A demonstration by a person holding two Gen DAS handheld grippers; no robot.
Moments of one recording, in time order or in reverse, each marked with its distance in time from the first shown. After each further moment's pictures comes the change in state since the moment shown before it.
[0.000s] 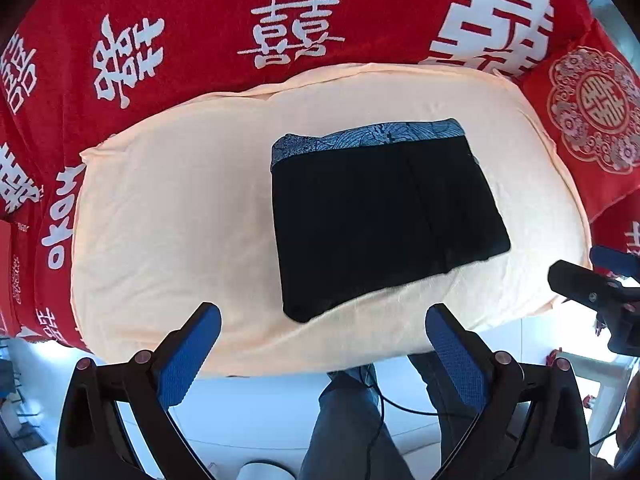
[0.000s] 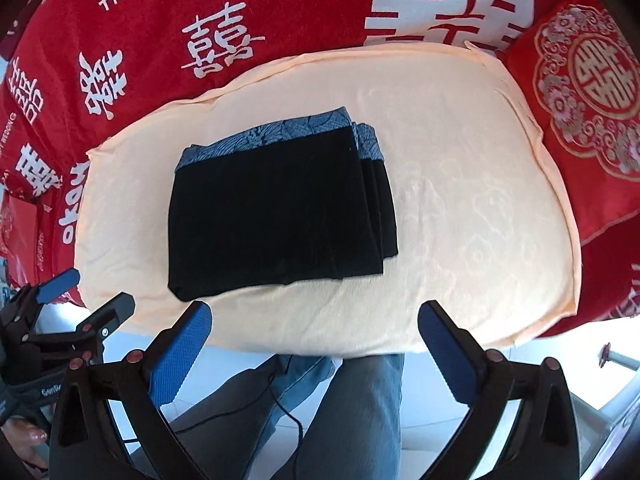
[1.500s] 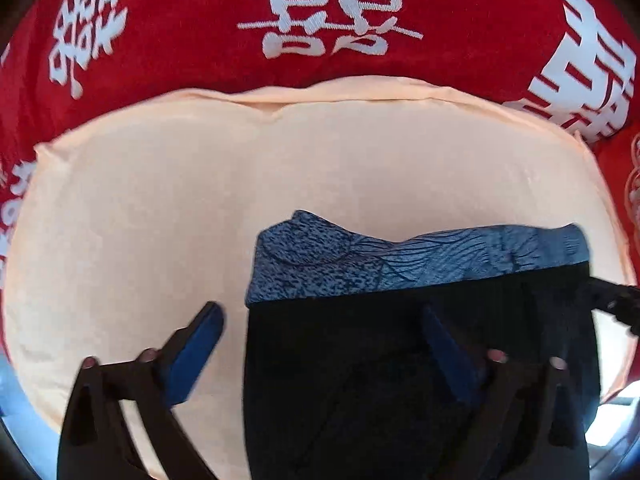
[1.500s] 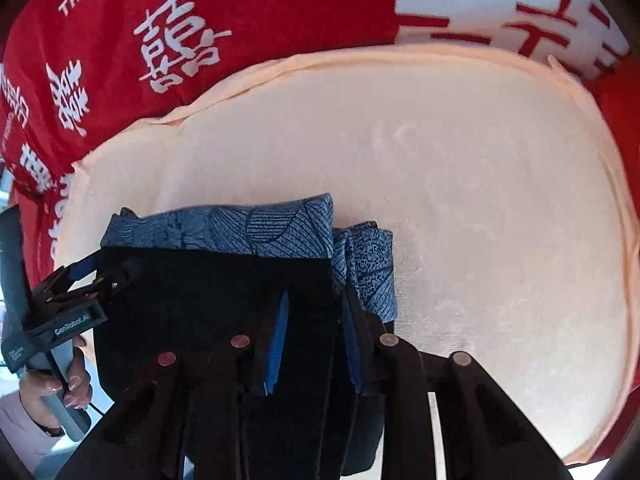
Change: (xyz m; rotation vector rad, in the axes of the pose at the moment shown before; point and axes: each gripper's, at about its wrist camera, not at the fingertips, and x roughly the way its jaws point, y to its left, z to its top) left arm 0.185 0.025 0.109 -0.150 -0.098 0.002; right arm 0.146 -0.047 0.141 -0.092 -0.015 0.131
